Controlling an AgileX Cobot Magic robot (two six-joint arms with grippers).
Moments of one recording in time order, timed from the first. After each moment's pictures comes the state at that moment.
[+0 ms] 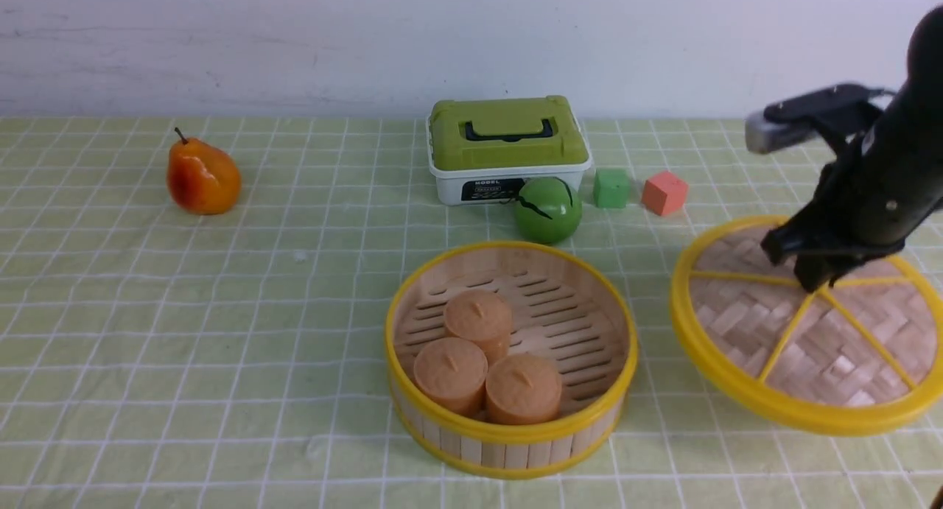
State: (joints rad) right arm 0.12 1.74 -1.38 0.00 0.94 -0.11; left arm 0.00 -0.01 0.03 0.01 0.38 -0.16
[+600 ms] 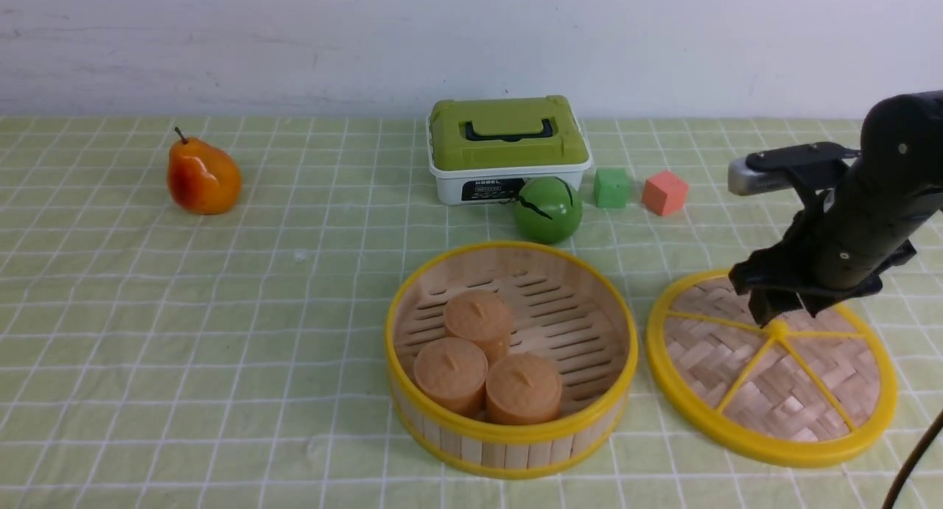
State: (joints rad) right arm 0.12 1.78 -1.32 0.03 0.80 -0.01; left arm 0.00 -0.01 0.03 0.01 0.38 -0.16
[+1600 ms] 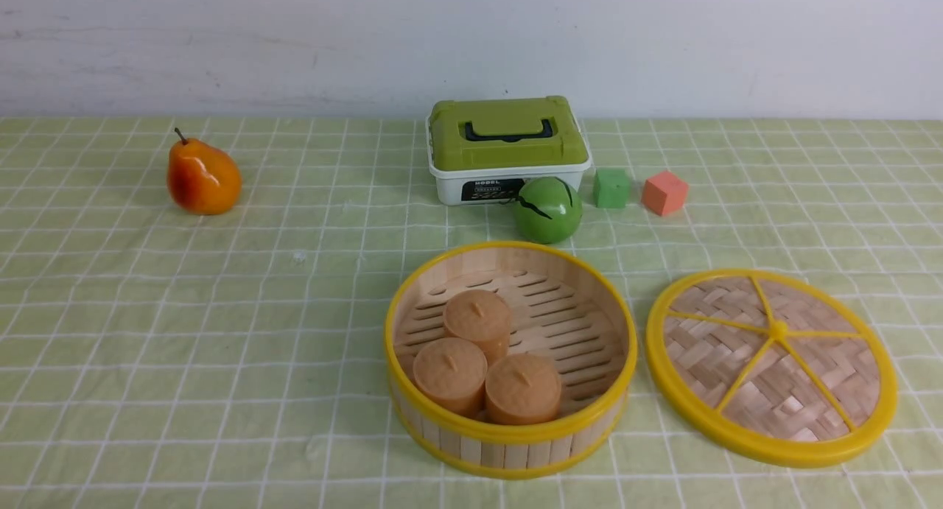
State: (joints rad) right arm 0.12 0.55 -0.71 0.21 0.76 -0.19; left arm 0.00 -0.01 0.03 0.01 0.38 -0.16
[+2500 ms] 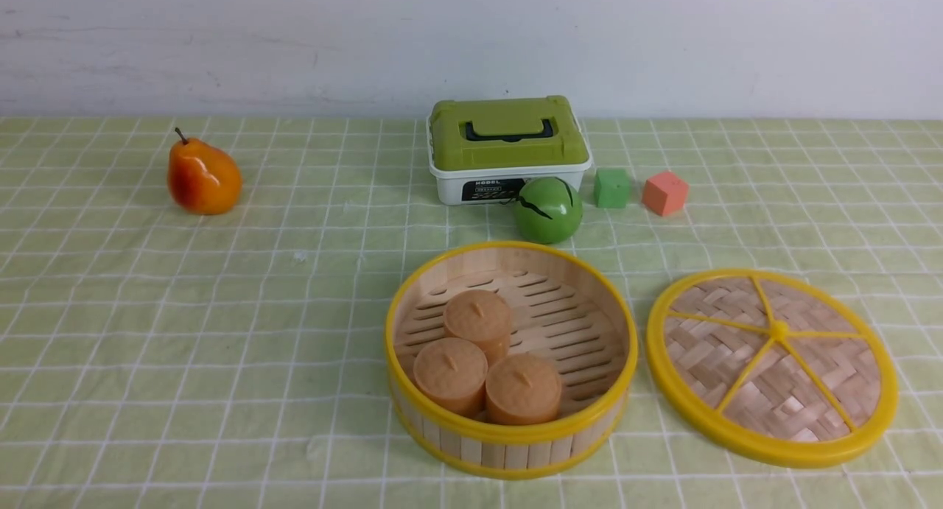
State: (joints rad) right arm 0.11 0.41 -0.50 0.15 0.48 -0.17; left arm 0.00 -0.01 0.03 0.01 0.38 -0.16
